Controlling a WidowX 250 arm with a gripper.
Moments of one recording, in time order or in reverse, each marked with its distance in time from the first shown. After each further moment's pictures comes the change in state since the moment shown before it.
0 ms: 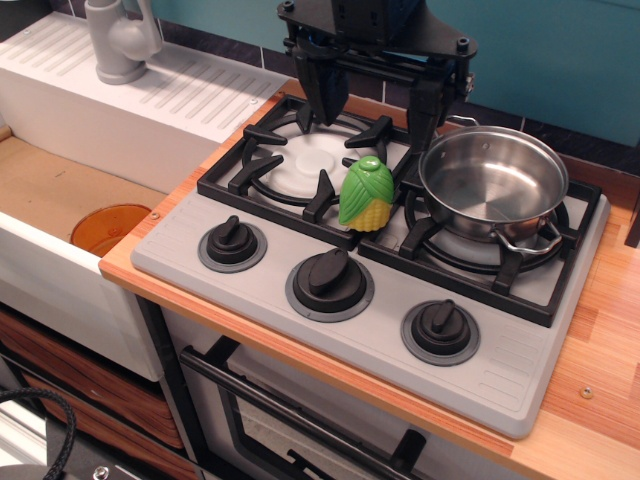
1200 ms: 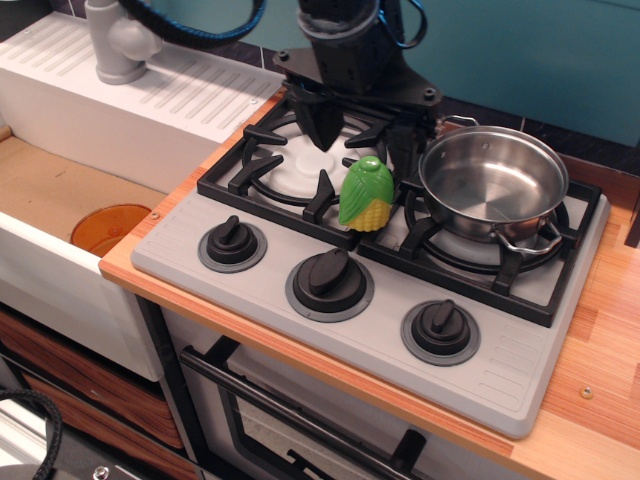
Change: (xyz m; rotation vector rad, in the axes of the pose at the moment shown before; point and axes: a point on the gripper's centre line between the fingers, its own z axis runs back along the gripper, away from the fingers) arm 0.010 0.021 -0.042 -0.030 -0.098 -0.044
